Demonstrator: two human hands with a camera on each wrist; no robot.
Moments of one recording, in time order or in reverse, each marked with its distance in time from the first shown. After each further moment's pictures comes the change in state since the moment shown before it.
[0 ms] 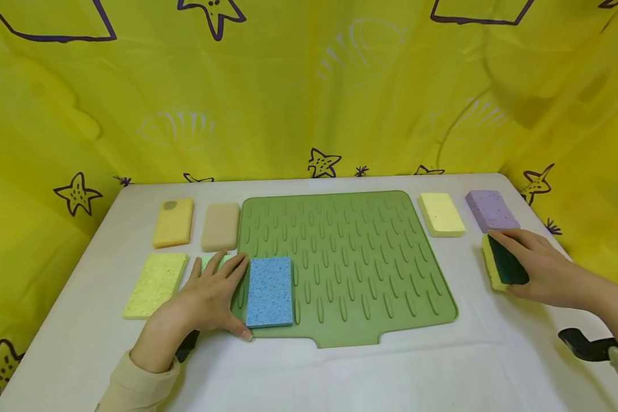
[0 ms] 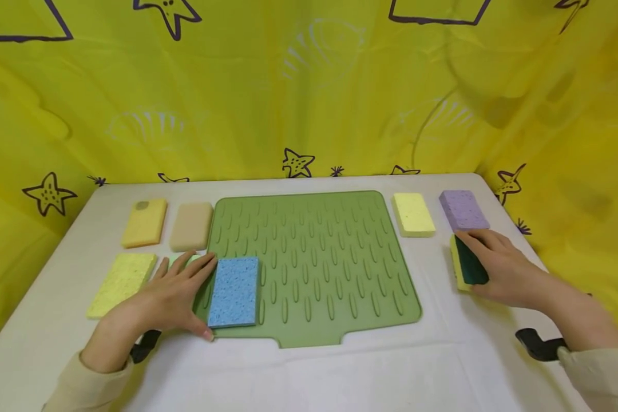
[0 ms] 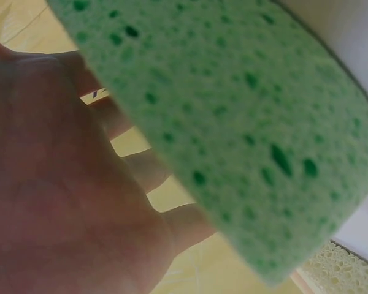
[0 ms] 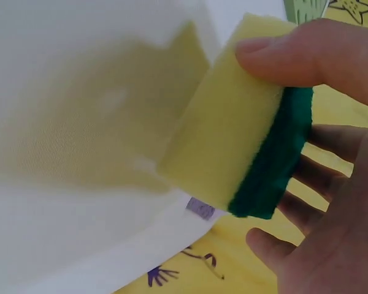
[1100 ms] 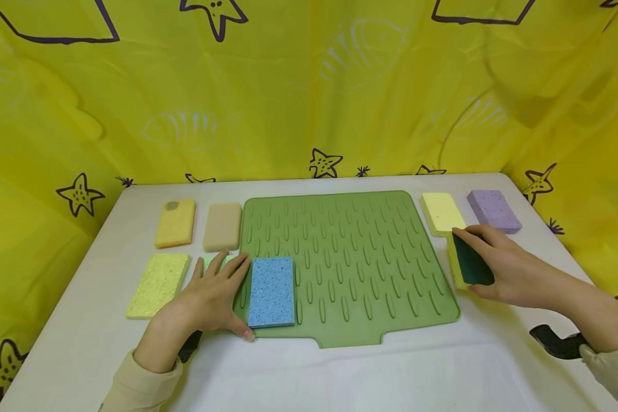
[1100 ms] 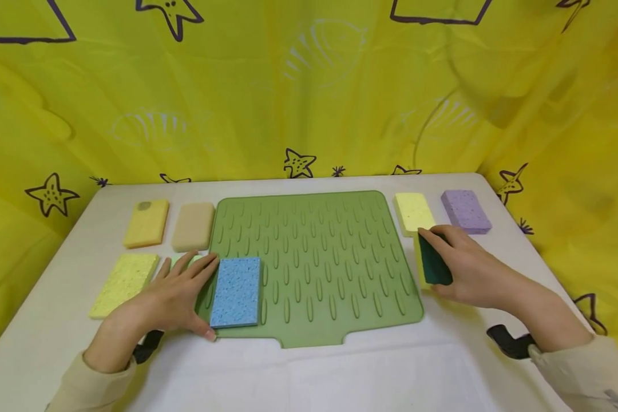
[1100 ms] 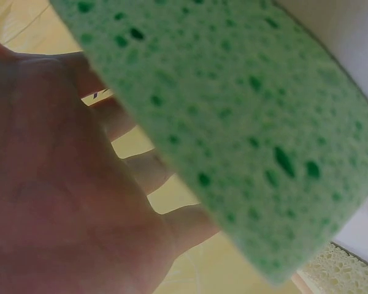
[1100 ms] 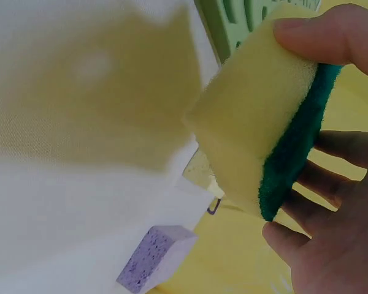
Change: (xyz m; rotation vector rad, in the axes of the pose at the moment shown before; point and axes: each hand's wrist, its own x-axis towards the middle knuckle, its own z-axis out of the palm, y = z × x) left_hand -0.001 0.002 -0.001 0.016 0.002 0.005; right_hand 0.029 -0.060 -0.003 -0.083 0.099 -0.189
